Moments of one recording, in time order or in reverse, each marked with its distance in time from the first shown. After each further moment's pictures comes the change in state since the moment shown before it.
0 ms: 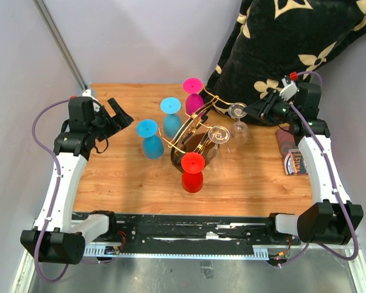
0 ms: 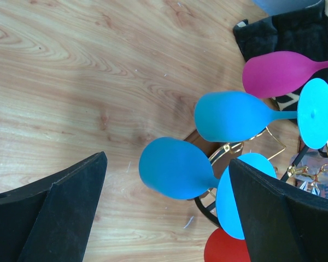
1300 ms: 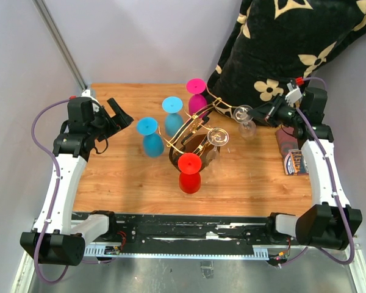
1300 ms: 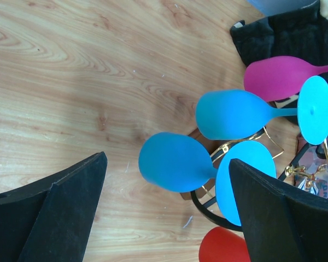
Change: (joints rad) left arm 0.000 -0.012 0.000 0.000 0.005 0.002; right arm -0.066 -0.032 -0.060 0.021 -0.079 0.057
